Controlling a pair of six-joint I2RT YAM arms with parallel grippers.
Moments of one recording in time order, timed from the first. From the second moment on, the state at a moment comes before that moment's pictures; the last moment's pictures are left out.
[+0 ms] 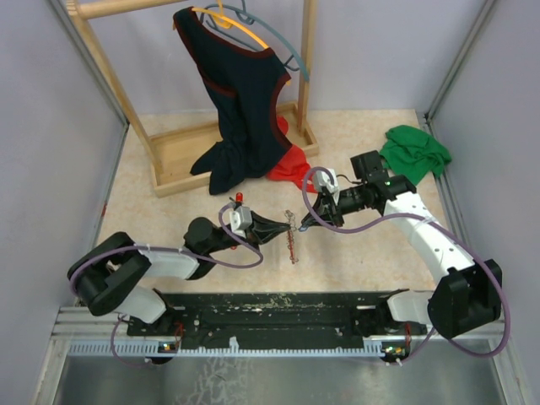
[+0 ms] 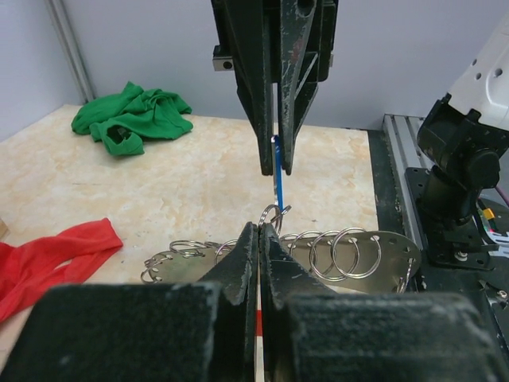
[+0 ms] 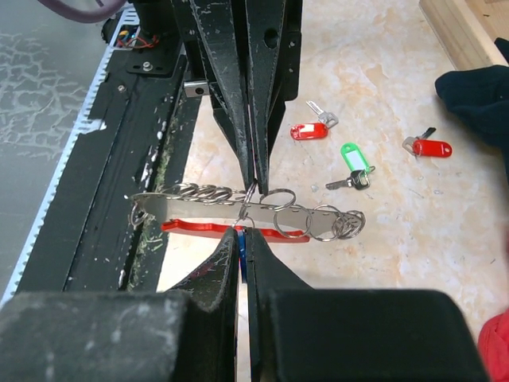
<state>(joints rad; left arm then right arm) -0.81 1.46 0.37 1.35 0.54 -0.11 0.33 1.26 1.05 -0.82 -1.21 -0.98</state>
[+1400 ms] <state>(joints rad) -0.84 1.60 0.27 1.52 0.47 -0.19 0.32 1.26 1.09 -0.80 -1.19 -0.85</state>
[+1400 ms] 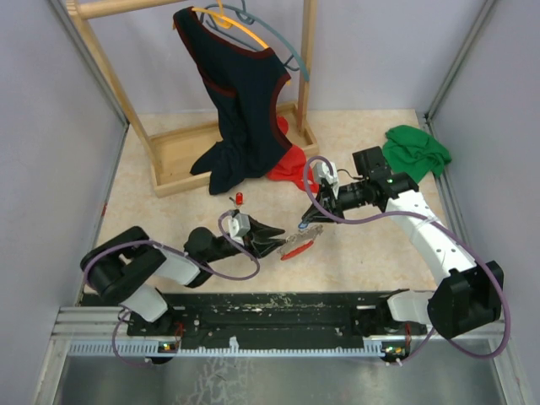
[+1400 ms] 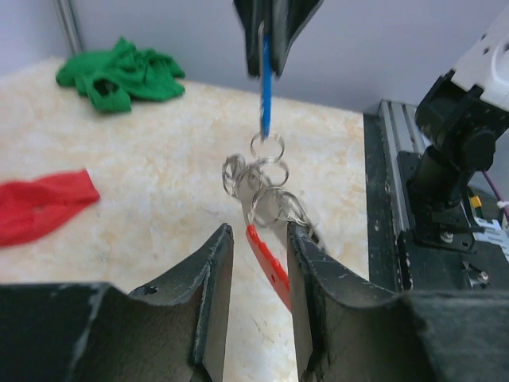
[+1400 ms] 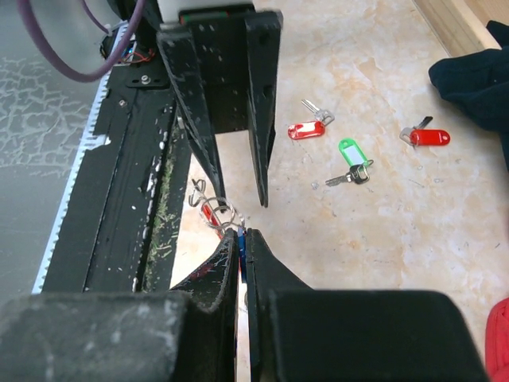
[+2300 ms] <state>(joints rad) -0.82 1.41 0.50 0.99 0.70 0.20 0.32 1.26 1.09 -0.86 -1.21 -0.94</state>
